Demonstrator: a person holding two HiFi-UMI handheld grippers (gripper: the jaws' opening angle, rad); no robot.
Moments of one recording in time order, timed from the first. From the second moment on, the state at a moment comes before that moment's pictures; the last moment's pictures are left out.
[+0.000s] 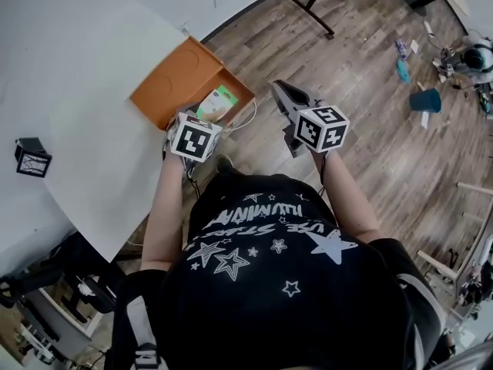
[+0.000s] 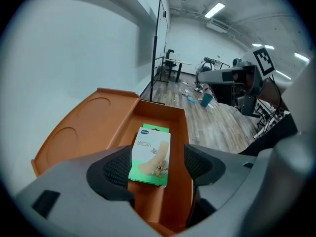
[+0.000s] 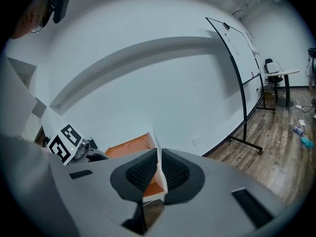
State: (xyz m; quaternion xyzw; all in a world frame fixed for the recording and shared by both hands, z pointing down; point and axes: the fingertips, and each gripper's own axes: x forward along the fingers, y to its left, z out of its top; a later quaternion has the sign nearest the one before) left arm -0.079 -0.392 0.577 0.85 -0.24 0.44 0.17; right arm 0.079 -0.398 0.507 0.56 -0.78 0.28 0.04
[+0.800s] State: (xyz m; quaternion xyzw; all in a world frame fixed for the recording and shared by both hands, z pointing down) left arm -0.071 -0.403 0.627 0.78 -0.22 0.57 0.13; right arm 0.080 -0.398 0.521 0.55 -0.78 0.30 0.04
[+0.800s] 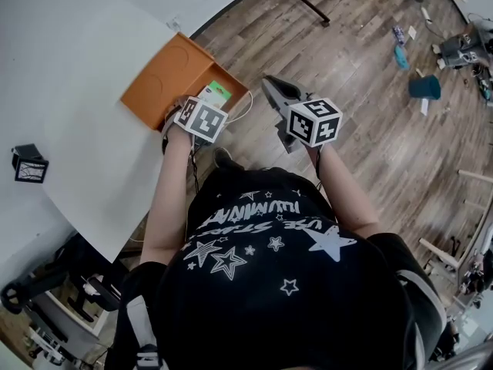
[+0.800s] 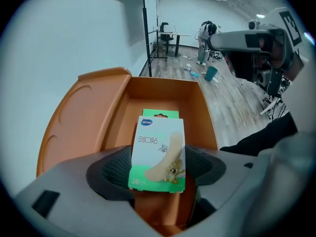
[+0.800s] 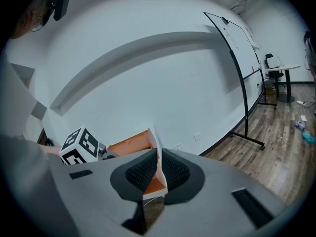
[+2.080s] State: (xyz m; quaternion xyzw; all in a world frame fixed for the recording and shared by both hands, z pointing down) left arm -0.087 -0.372 0.528 0.82 -0.38 0.41 0.12; right arm 0.080 -0.359 0.482 0.48 -0.84 0.27 0.03
